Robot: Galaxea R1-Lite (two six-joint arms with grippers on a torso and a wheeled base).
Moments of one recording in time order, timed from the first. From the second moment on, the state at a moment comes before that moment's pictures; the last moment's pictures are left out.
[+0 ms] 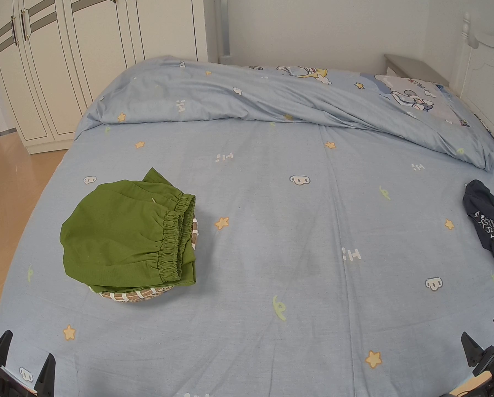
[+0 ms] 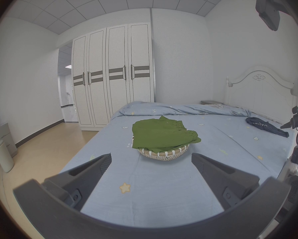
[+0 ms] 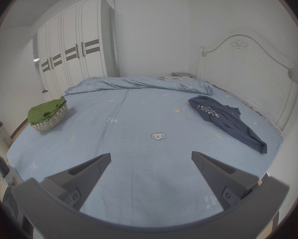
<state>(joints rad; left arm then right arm) -0.01 0.02 -0.02 0.00 -0.02 0.03 -0.10 0.19 -0.02 0.02 0.03 -0.02</state>
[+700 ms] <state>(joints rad) 0.00 0.02 -0.02 0.00 -0.02 0.03 -0.02 0.10 -0.02 0.00 0.03 -0.02</state>
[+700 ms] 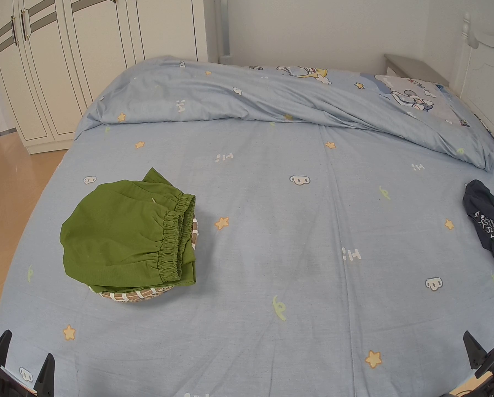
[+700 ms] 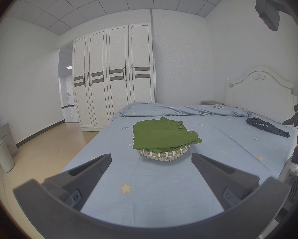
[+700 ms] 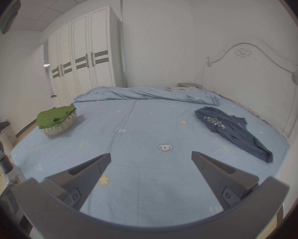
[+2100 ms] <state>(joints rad) 0.00 0.02 -0.02 0.00 -0.02 0.03 0.00 0.02 -0.02 0.00 0.03 -0.01</state>
